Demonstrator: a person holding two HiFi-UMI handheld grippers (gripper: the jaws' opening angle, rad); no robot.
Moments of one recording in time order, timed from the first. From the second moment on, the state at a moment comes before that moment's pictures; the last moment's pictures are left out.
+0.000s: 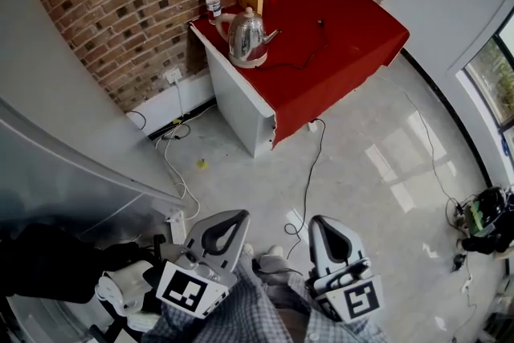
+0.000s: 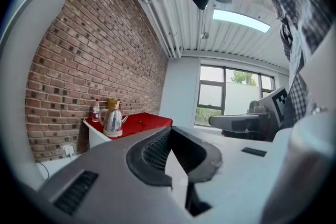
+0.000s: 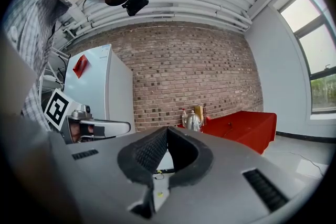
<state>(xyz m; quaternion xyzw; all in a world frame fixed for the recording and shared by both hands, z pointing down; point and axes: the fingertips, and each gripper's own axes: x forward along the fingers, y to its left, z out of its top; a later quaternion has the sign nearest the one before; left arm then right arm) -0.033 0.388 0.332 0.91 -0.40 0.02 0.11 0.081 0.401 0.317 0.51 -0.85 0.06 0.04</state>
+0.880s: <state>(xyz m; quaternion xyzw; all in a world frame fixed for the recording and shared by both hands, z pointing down) -0.070 0.394 0.337 0.92 -0.39 0.02 0.10 0.052 0.411 0.322 0.54 -0.84 0.05 0.03</state>
